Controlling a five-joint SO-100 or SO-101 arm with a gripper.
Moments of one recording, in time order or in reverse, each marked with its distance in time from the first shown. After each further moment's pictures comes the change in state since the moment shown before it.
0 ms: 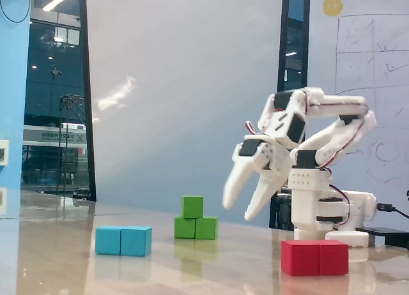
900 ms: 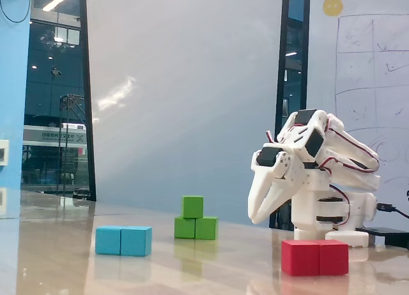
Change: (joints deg) arm 0.0 39.7 14.6 16.0 -1.1
